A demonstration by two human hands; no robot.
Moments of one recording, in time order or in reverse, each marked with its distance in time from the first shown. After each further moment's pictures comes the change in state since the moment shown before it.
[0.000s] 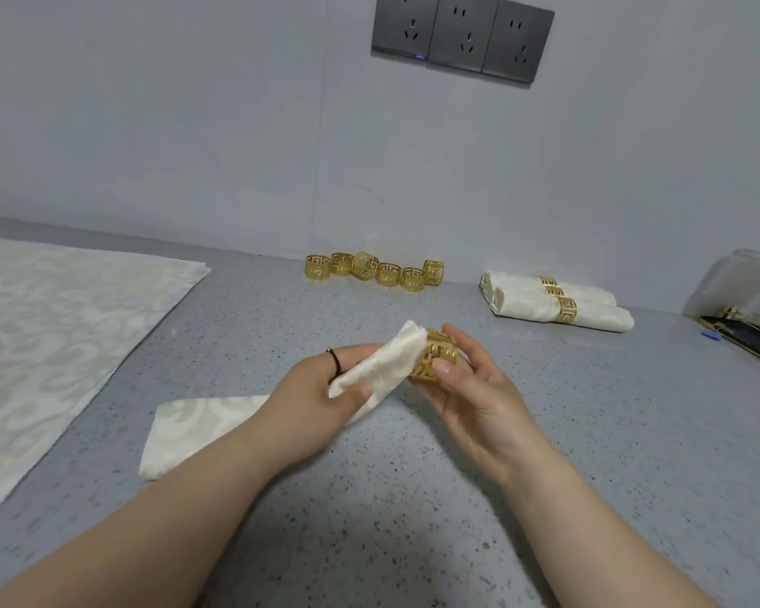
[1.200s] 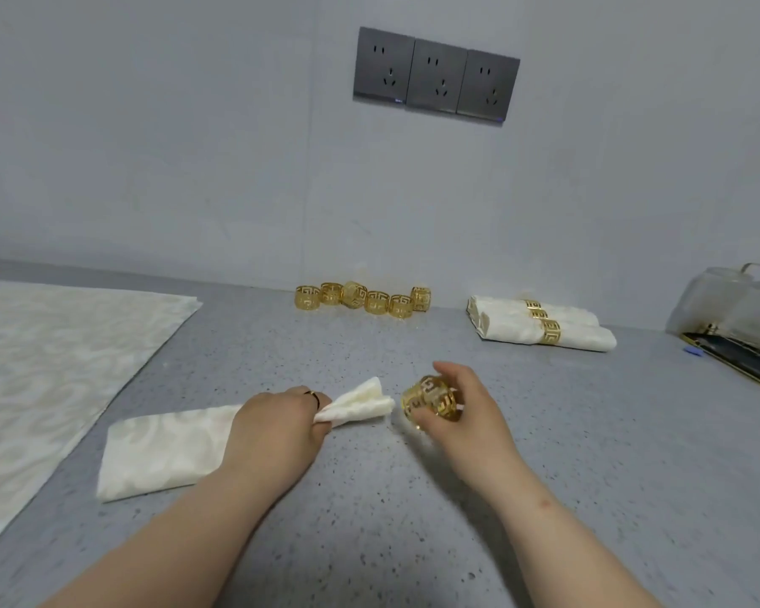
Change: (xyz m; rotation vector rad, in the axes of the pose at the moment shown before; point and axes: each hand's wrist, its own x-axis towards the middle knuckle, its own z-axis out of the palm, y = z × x) left_hand 0.013 -0.029 0.000 1.025 0.156 0.036; right_hand -0.009 -0.012 0.005 -1.196 0.209 -0.121
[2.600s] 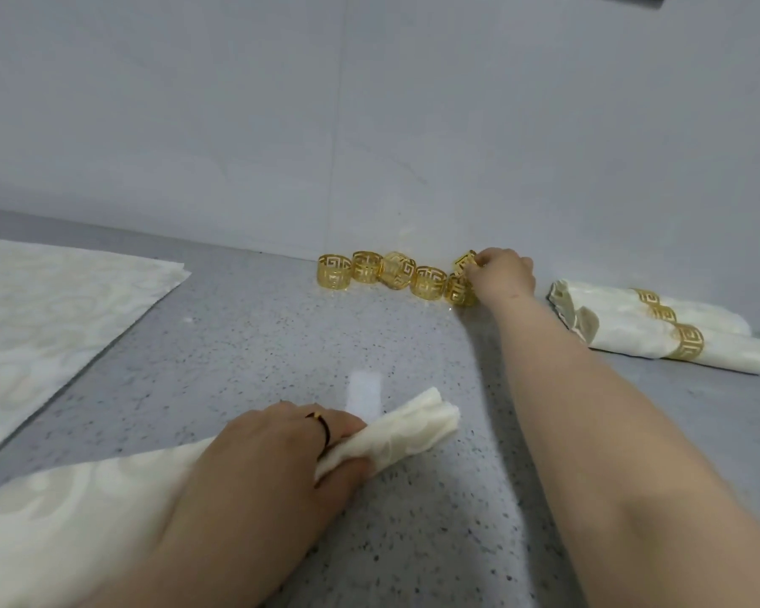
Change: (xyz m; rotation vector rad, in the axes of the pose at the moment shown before) left_hand 0.041 -0.042 0.036 -0.179 0.132 0.137; right_hand 0.283 0.045 0.051 -0.500 0.162 0.093
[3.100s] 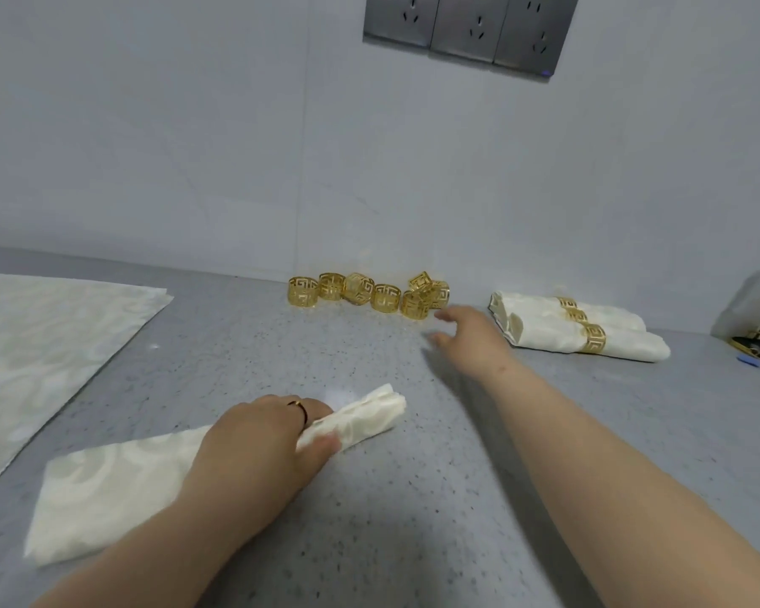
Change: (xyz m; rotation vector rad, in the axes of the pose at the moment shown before) left_hand 0.000 0.017 -0.015 -0.056 -0.253 -0.154; right_hand -0.098 0.021 -0.049 0.020 -0.168 -0.151
